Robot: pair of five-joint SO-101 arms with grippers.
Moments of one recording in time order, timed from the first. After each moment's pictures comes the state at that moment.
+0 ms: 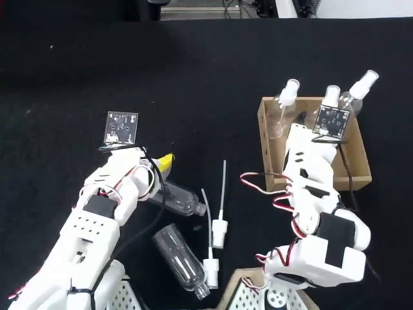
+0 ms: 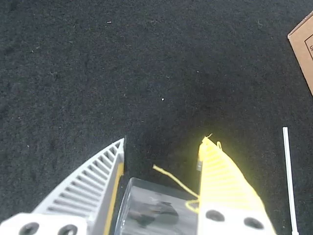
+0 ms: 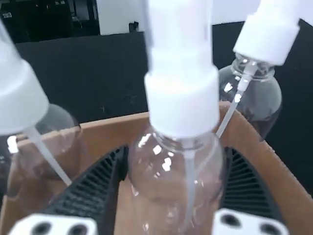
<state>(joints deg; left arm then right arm) 10.1 -50.8 74.2 23.3 7.7 18.7 0.4 65.8 -36.0 3.6</state>
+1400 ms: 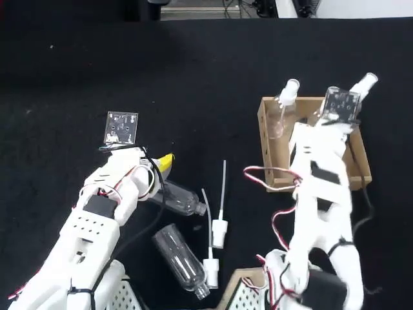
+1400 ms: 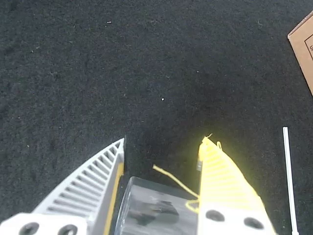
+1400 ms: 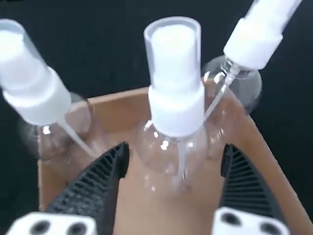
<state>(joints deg) 10.1 -50.8 74.2 23.3 7.7 18.7 -27.0 60.1 12.3 3.6</state>
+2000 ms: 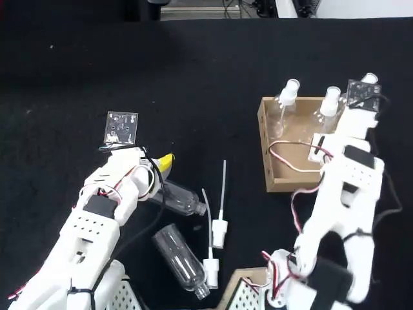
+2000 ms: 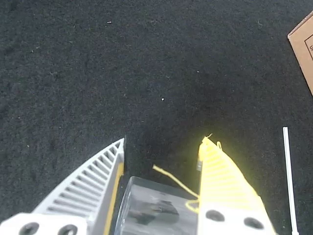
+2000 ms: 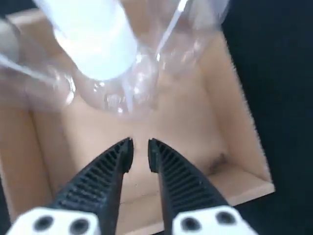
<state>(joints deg) 10.1 -50.8 74.2 23.3 7.7 26.9 -17.9 41.8 44.3 10.9</state>
